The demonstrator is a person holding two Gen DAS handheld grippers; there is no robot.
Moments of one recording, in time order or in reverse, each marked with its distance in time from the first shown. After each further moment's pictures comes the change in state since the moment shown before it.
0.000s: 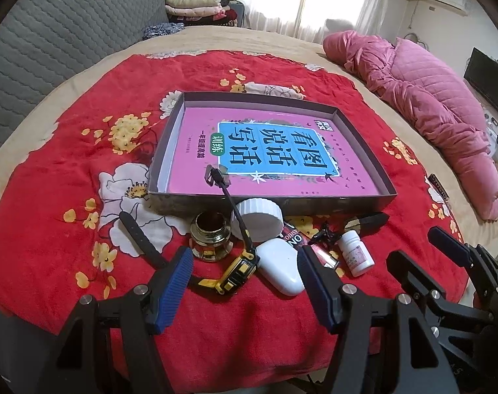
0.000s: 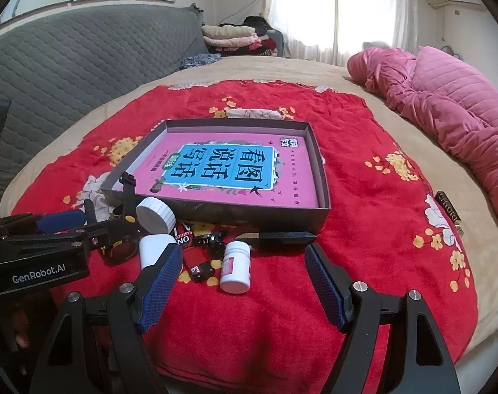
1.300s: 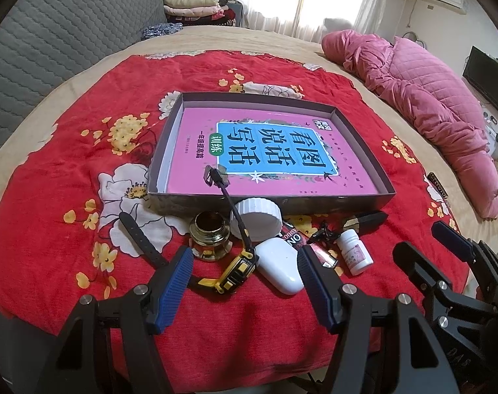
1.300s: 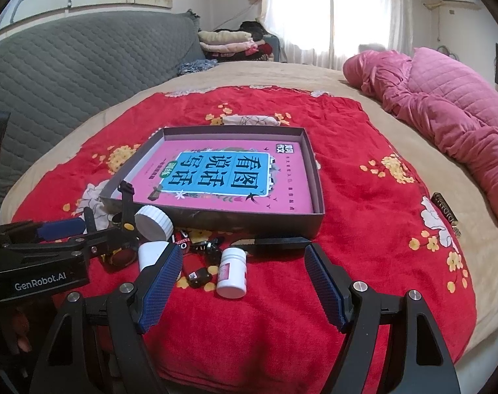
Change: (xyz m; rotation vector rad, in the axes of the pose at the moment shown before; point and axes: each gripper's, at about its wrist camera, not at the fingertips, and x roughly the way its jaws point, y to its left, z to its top) left arm -0.001 -0.002 -0.001 0.005 0.003 -0.001; right arm -0.004 -0.004 0.003 0.018 -0.022 -0.007
